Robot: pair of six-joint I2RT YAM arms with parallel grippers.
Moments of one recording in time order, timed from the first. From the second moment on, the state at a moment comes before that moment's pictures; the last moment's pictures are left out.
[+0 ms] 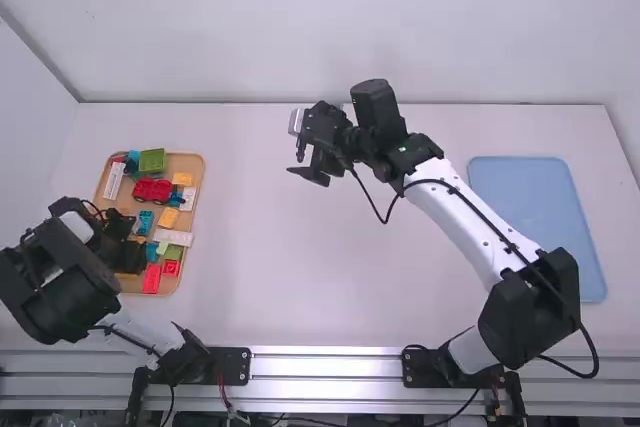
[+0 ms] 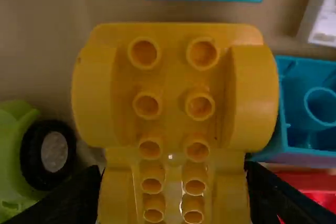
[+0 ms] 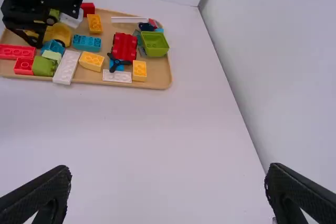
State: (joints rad) left arm 0.82 1.75 0.90 -0.60 -0.01 0.78; right arm 0.52 1.62 1.38 -0.35 -0.63 -0.76
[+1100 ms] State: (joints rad) left arm 0.16 1.74 1.21 -0.87 0.00 0.60; right arm 0.39 1.62 1.38 -0.35 -0.71 -0.70
